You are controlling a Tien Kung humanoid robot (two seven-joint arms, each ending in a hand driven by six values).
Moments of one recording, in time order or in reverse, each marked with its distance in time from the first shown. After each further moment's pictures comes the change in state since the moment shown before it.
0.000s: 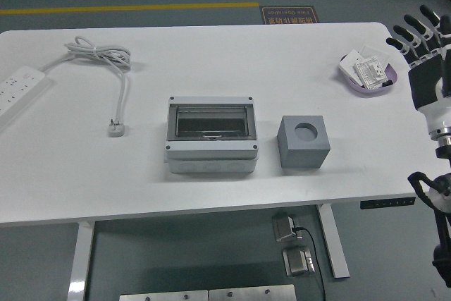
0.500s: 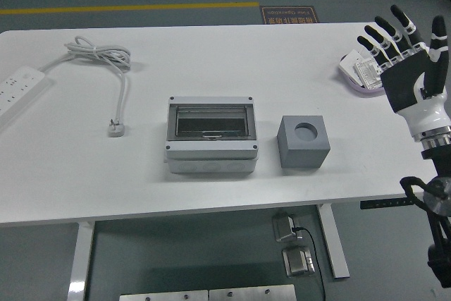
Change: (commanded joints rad) left arm -0.015 -0.017 0.030 0.000 0.004 0.023 -0.026; right arm -0.001 -0.006 -0.033 0.001 0.037 0.127 -0.051
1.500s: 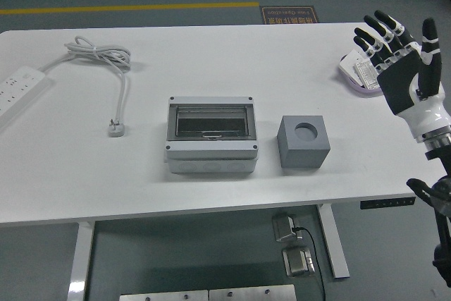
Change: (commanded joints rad) left arm 0.012 0.001 -0.063 0.000 0.081 0.010 0.041; right arm -0.006 0.009 0.051 0.037 -0.151 0.057 -0.062
